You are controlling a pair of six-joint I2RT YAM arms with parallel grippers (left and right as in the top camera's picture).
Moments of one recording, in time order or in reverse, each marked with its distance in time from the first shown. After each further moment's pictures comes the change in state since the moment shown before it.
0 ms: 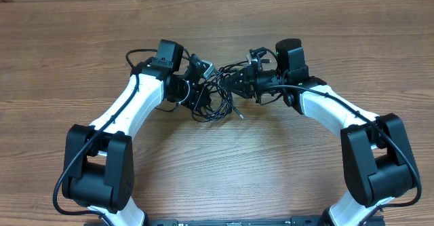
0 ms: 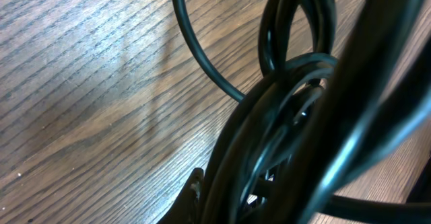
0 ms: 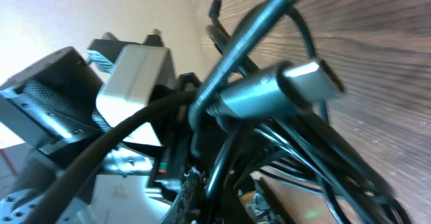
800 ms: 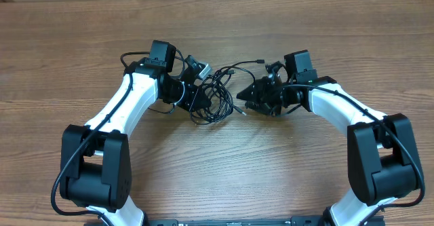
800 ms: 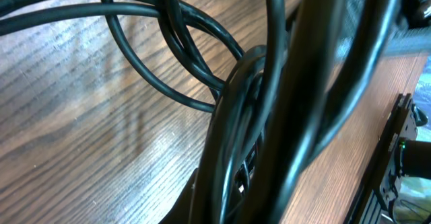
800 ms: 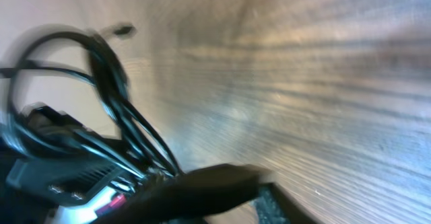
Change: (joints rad) left arm 0.038 0.000 -0.001 -0.051 0.143 0.047; right arm -0.065 -0.003 -0.003 -0.479 0.231 -0.381
